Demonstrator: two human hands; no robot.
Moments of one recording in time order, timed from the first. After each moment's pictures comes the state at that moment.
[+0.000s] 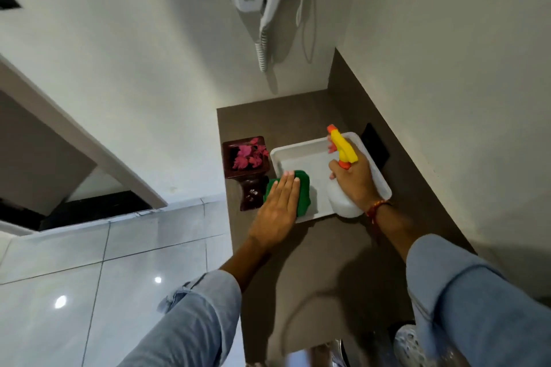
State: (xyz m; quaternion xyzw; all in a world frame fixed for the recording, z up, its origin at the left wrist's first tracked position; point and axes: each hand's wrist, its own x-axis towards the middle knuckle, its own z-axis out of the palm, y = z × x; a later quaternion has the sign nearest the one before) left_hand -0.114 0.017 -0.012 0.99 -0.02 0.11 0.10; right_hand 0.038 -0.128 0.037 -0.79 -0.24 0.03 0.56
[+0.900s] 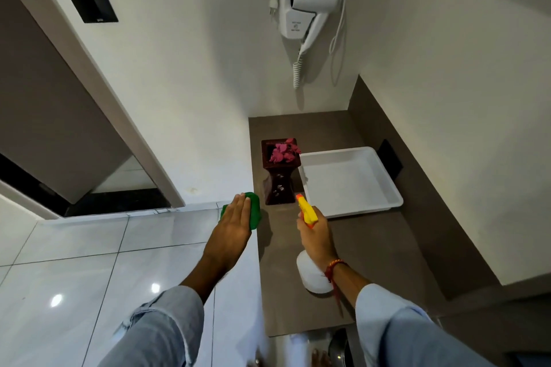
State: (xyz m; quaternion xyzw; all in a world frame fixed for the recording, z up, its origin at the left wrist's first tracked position) left_hand -0.271 0.093 0.015 0.99 0.13 0.03 0.06; right_hand -0.146 -0.074 -0.017 -0.83 -0.08 0.15 0.54
